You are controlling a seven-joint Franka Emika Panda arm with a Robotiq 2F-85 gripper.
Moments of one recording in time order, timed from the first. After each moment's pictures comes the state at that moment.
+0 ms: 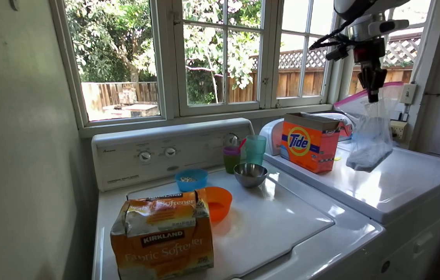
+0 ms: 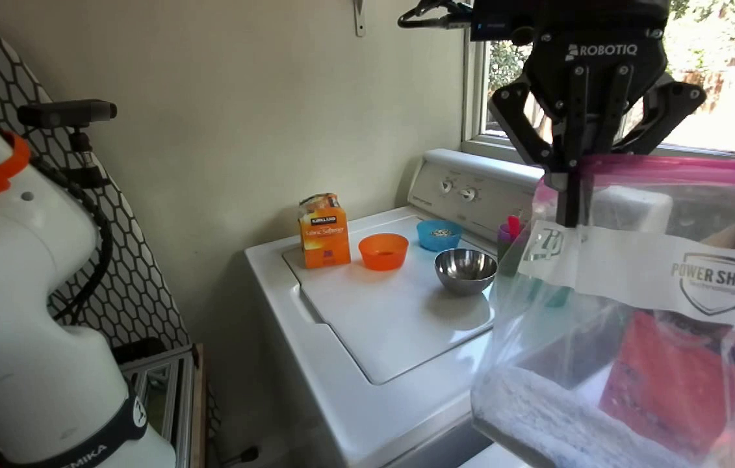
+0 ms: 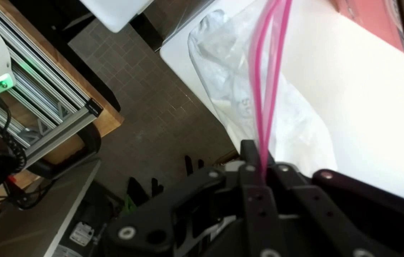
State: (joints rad) arm -0.21 -0.13 -0.16 -1.93 -0.27 1.71 1.85
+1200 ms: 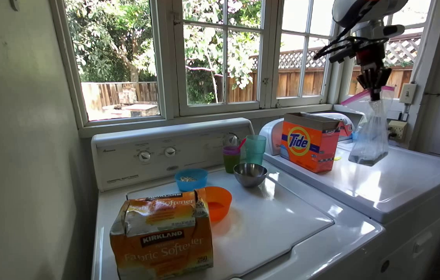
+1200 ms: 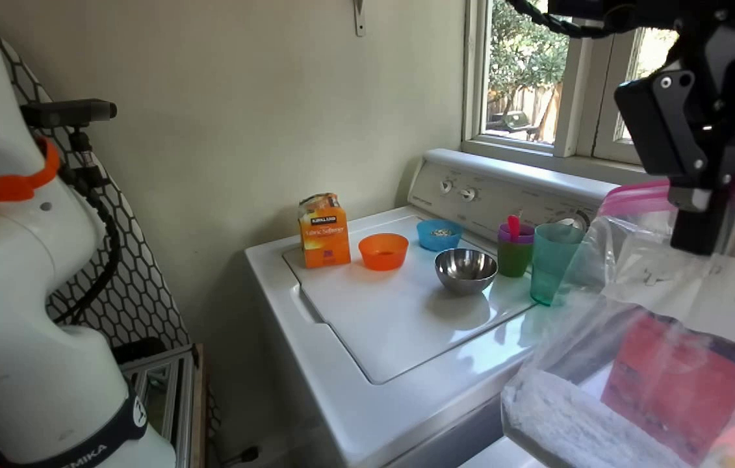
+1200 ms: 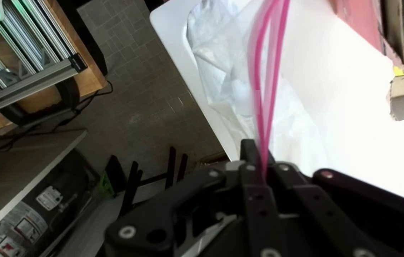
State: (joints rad) arm -0.25 0.11 -0.24 -1.65 -0.22 1.61 1.50
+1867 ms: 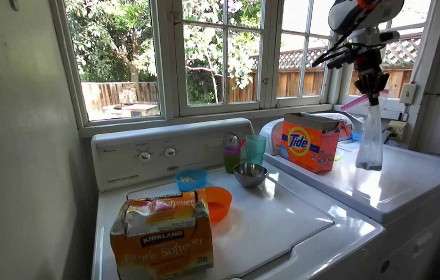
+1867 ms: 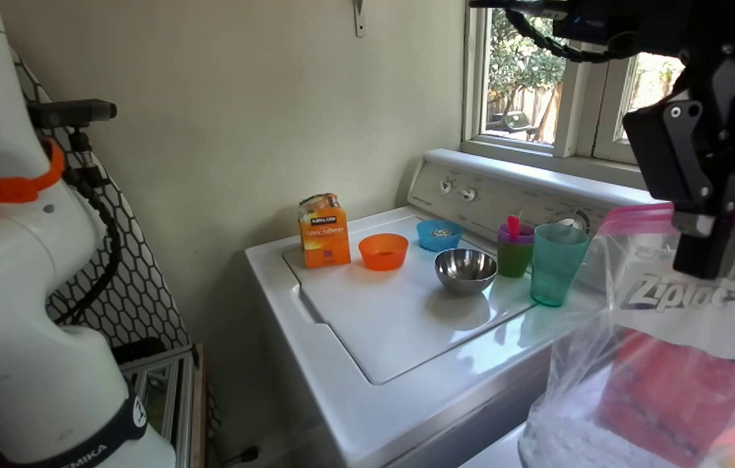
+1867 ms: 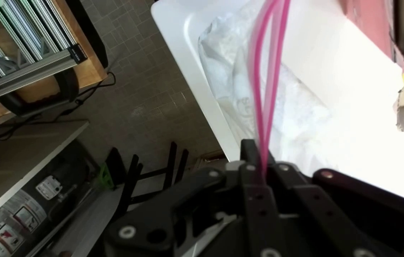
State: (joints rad) arm -0.24 0.15 -0.24 -1.63 -0.23 1.61 1.48
